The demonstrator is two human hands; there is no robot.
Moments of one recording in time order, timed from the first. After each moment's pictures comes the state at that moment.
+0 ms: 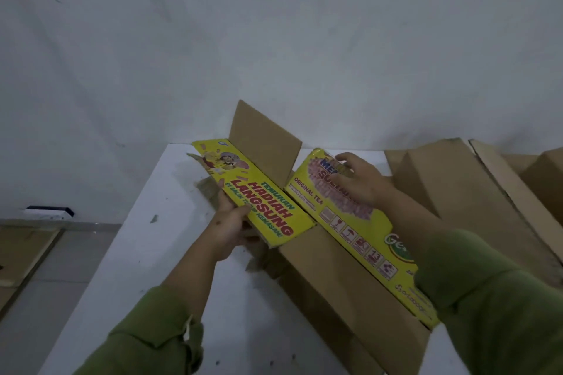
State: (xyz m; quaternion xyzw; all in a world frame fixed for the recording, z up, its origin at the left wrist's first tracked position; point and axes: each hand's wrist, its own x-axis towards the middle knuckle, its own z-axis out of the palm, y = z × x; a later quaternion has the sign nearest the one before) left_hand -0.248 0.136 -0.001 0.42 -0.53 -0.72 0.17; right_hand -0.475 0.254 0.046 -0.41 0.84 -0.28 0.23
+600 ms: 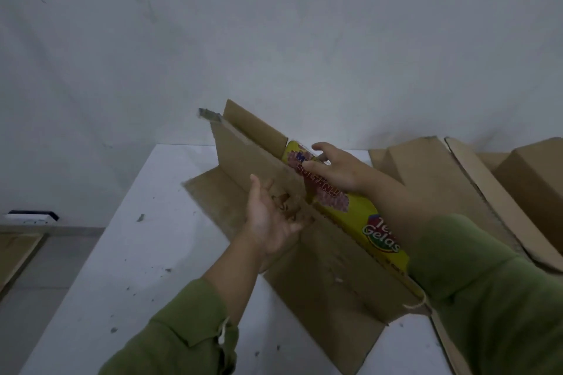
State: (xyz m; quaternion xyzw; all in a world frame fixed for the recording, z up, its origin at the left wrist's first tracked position) left_hand -0.308 0.209 0.029 0.29 -0.26 -0.90 0.21; right_hand -0.460 0.262 0.083 -0.45 0.80 -0.28 0.29
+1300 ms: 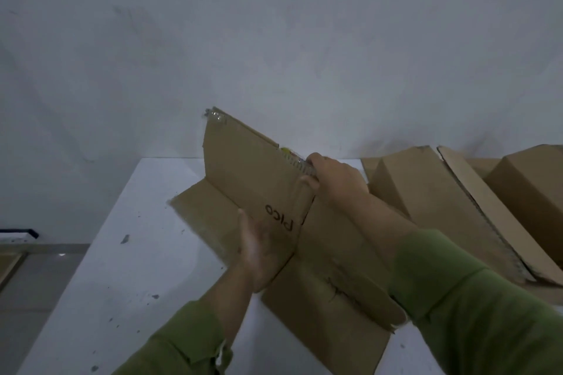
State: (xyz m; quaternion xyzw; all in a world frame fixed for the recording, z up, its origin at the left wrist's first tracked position) left_hand -0.312 0.207 0.013 0.42 -0.33 -0.82 0.21; right_hand -0.468 0.246 0.068 -0.51 0.85 -0.11 0.01
